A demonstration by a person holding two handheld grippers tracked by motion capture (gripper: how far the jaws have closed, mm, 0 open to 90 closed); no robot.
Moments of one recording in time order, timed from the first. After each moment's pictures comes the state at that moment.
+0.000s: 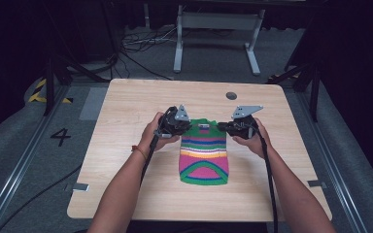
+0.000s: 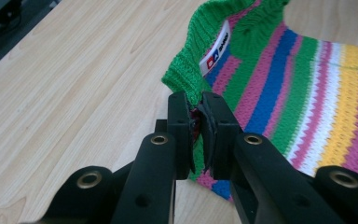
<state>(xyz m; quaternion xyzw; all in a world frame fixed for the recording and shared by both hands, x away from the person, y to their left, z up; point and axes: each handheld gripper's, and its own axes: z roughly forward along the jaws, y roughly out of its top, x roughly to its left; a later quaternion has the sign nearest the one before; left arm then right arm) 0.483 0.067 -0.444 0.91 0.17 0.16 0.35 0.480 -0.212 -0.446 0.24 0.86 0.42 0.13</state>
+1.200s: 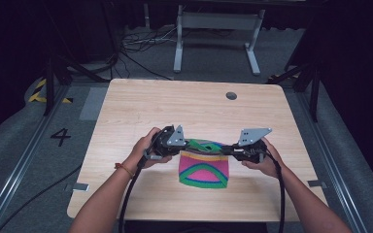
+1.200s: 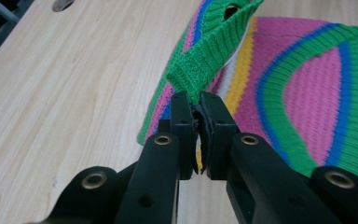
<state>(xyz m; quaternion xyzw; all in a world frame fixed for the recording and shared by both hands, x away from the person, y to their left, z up) 0.408 0.083 -0.433 0.93 0.07 0.15 0.34 0.402 -0.220 -0.439 0.13 0.89 0.42 0.11</state>
